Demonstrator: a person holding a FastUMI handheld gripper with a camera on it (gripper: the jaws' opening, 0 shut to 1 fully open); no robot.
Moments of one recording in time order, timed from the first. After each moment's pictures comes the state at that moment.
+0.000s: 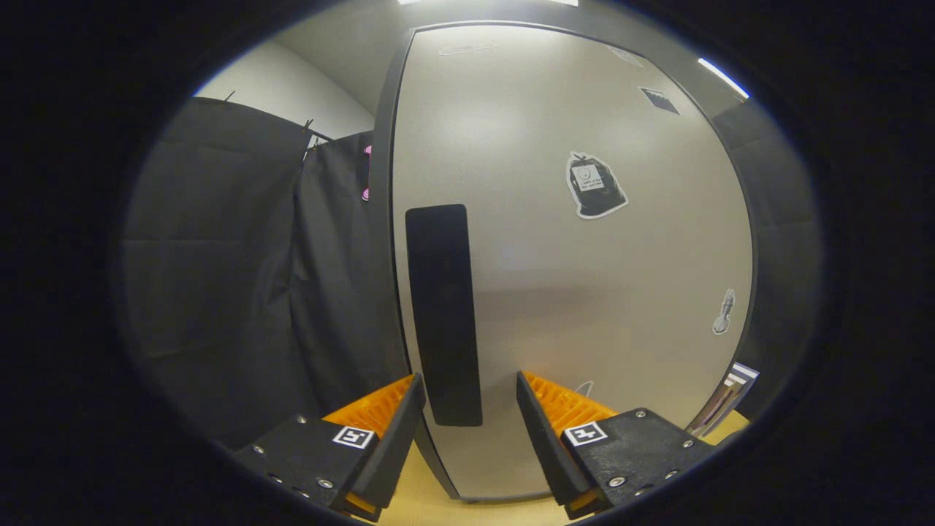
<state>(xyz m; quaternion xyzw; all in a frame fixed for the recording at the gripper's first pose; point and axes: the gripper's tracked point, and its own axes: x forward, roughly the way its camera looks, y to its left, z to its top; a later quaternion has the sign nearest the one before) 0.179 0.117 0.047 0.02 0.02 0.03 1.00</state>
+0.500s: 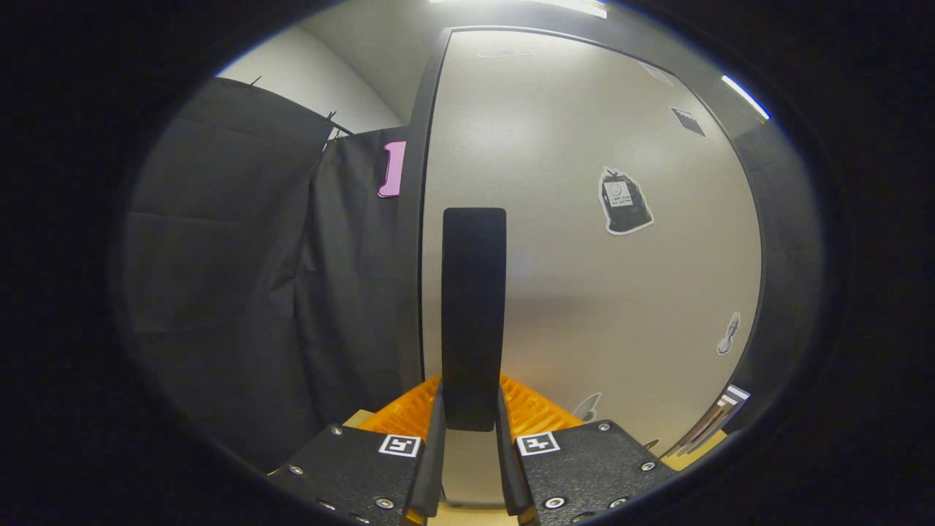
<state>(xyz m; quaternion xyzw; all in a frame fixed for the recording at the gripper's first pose) 0.178 0.131 0.049 -0.03 0.01 0.06 1.00</state>
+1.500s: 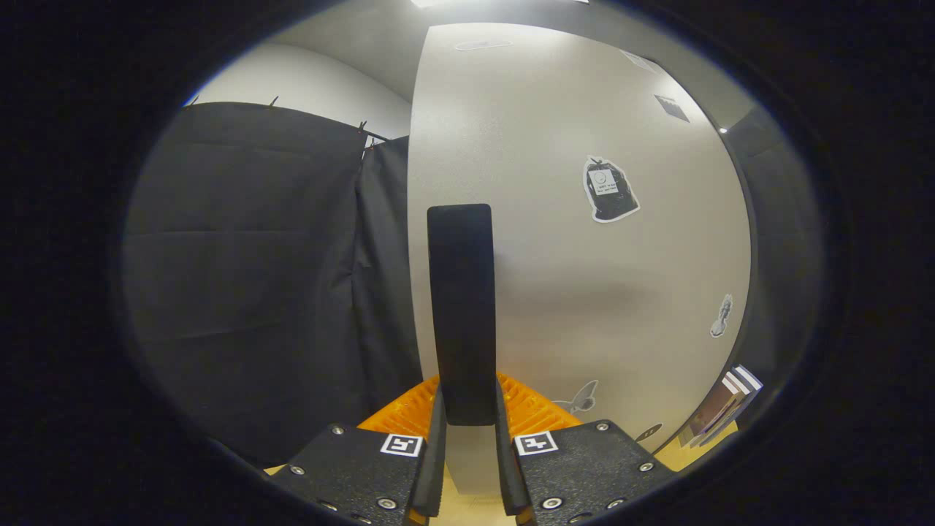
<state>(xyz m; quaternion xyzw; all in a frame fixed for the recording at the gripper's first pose) 0.108 0.124 0.051 0.01 0.03 0.17 0.98</state>
